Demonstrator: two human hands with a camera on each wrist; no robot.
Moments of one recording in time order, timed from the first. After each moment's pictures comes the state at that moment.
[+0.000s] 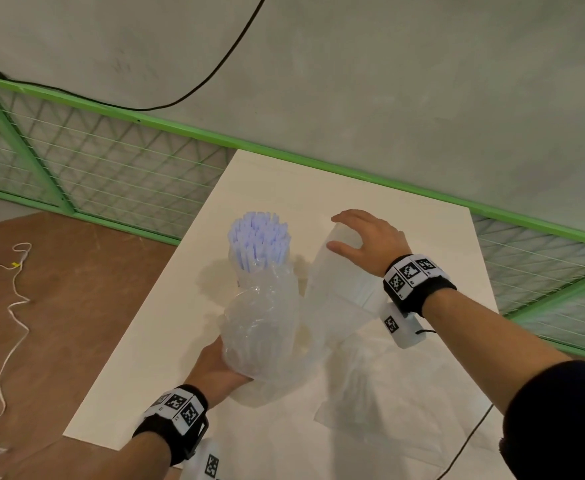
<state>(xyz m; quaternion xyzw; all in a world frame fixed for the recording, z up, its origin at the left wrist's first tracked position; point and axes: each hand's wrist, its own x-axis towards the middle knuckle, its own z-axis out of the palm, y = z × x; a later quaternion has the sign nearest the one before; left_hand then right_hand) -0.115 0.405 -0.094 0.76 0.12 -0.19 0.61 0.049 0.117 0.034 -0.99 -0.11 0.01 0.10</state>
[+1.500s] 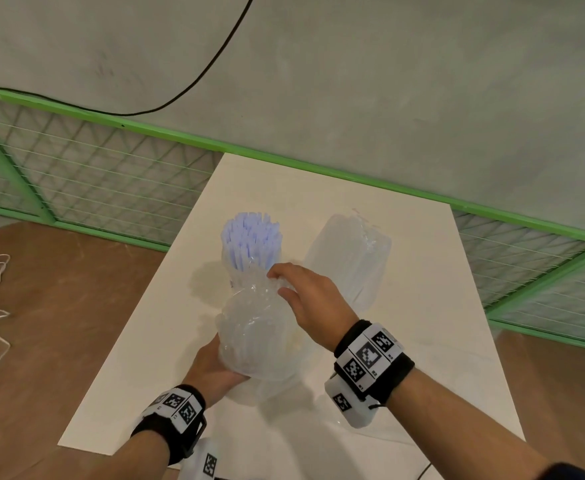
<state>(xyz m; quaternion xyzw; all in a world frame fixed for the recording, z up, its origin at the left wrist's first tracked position) -0.115 0.412 -0.098 0.78 0.10 -0.19 0.58 -0.067 0.213 0.030 -0.91 -0.24 -0.03 0.33</state>
